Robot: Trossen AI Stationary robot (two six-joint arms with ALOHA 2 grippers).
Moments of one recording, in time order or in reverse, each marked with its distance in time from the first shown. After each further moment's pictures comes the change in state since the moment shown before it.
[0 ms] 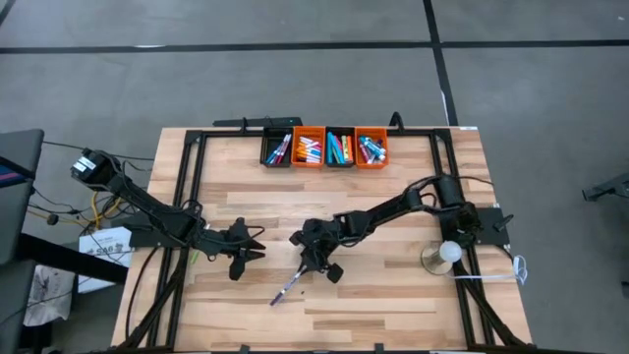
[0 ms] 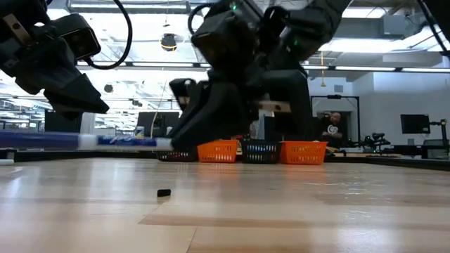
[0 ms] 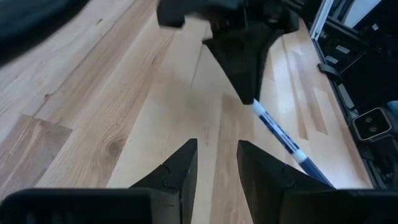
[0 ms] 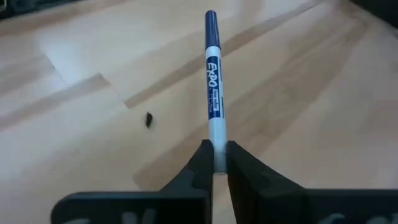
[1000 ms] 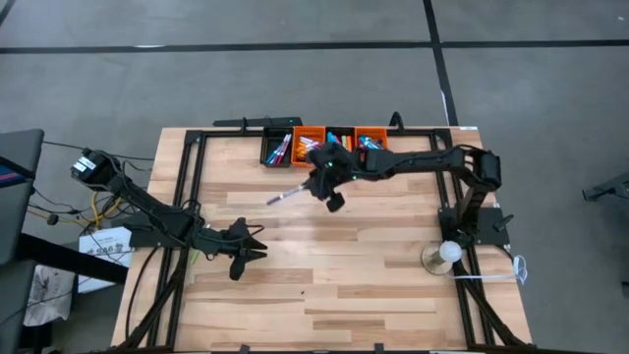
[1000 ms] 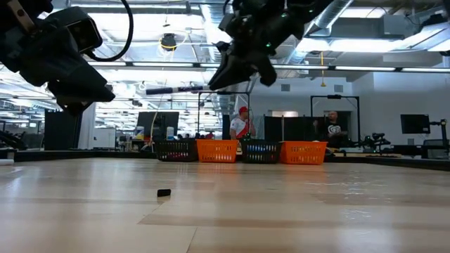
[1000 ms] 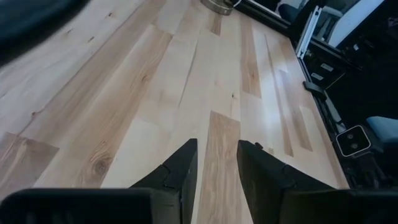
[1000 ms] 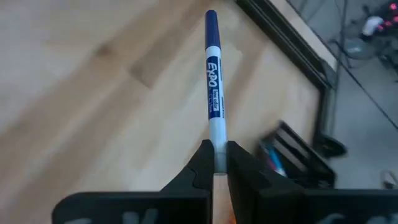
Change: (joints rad) left arm 0.000 0.000 0.000 0.069 -0.007 0.003; right arm -0.336 -0.325 0.096 -0.420 0.327 -0.268
